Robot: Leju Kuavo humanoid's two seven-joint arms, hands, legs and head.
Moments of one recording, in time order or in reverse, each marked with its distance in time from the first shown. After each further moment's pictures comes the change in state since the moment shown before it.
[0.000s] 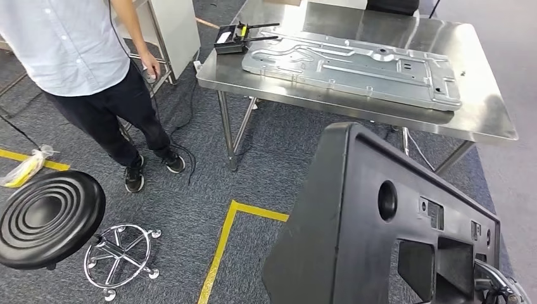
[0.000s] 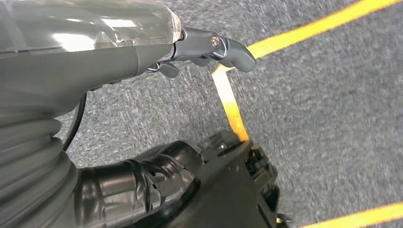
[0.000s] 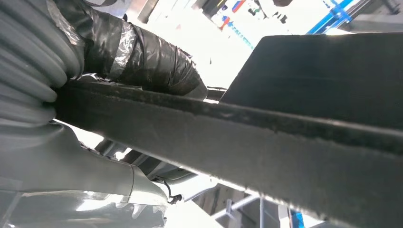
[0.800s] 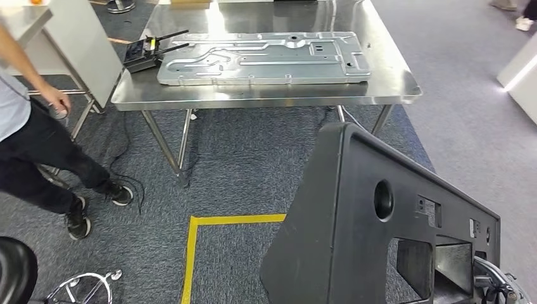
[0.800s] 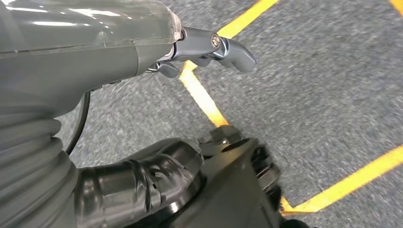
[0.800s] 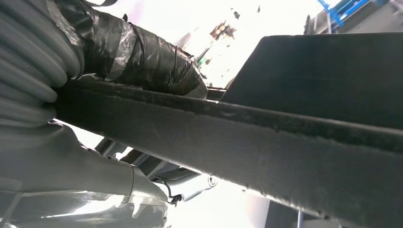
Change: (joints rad) left arm 0.003 -0.001 0.000 0.000 -0.002 -0.007 0.013; right arm -0.002 -0.006 0.000 0.002 0.002 0.000 0.000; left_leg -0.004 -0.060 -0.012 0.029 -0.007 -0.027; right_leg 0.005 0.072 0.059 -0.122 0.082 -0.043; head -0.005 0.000
